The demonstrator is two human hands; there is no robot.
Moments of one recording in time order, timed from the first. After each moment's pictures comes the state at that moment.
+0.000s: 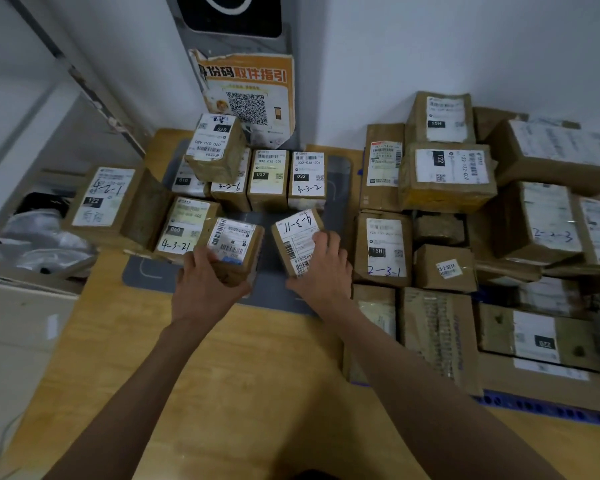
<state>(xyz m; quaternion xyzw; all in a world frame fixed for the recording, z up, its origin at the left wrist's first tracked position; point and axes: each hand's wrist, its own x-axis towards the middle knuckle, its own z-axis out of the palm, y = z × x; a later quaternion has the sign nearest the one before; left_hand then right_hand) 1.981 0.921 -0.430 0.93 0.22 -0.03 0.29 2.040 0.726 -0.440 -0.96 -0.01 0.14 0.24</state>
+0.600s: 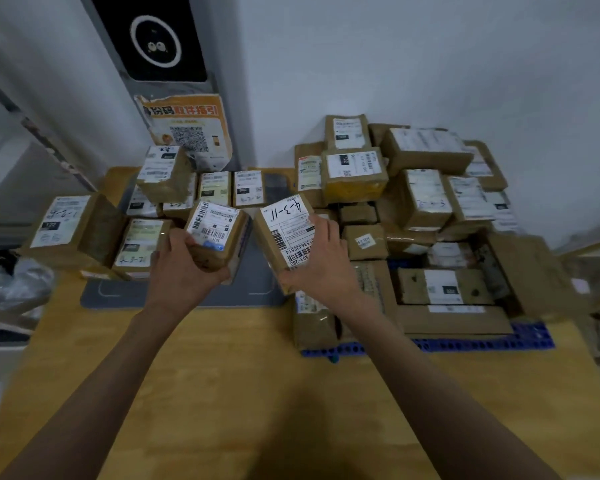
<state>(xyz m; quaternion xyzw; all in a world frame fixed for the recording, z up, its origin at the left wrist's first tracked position) 1.955 0.866 -0.364 0.95 0.11 0.03 0.29 1.959 0.628 -0.338 -0.93 0.00 0.05 0.36</state>
